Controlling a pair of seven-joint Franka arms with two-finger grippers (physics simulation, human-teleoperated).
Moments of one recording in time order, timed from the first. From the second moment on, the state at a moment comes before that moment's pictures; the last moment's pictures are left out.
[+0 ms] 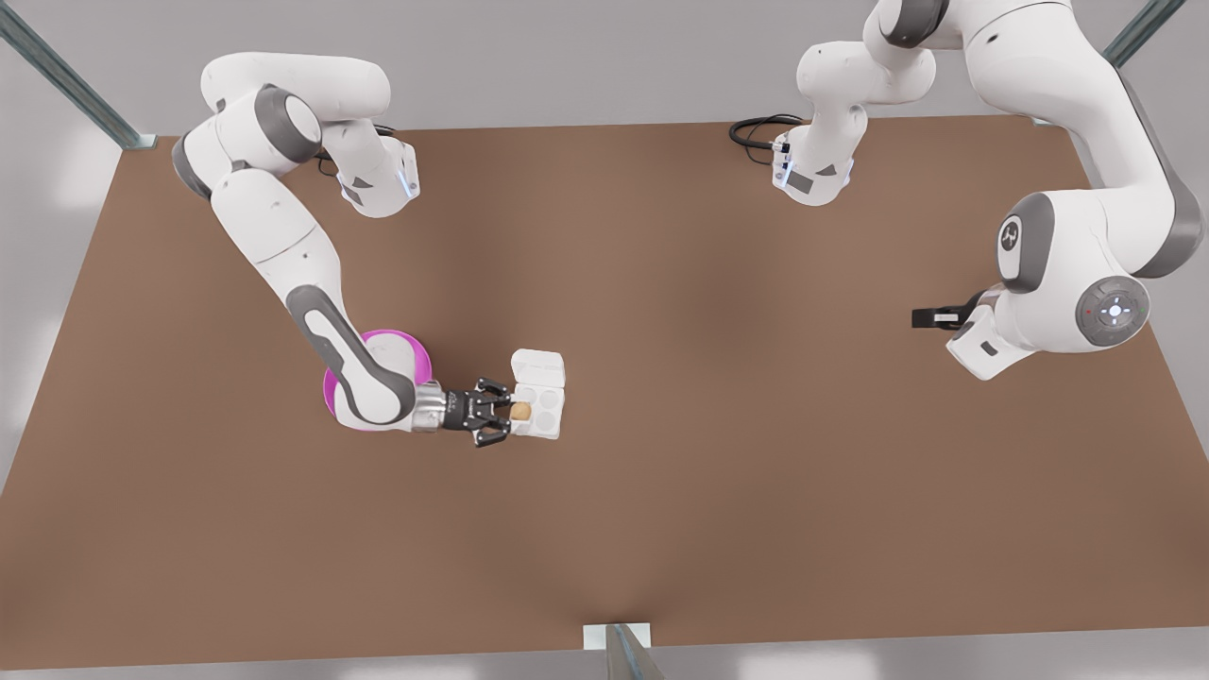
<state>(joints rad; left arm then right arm) -0.07 0.30 0.05 -1.42 0.07 1.31 0.02 -0.12 0.82 0.45 -1.80 1.36 2.22 0.43</state>
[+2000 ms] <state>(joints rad) -0.70 1.01 -0.24 -0.97 -0.08 1.93 -0.81 -0.43 0.04 0.39 -1.80 -0.09 1.74 -0.06</state>
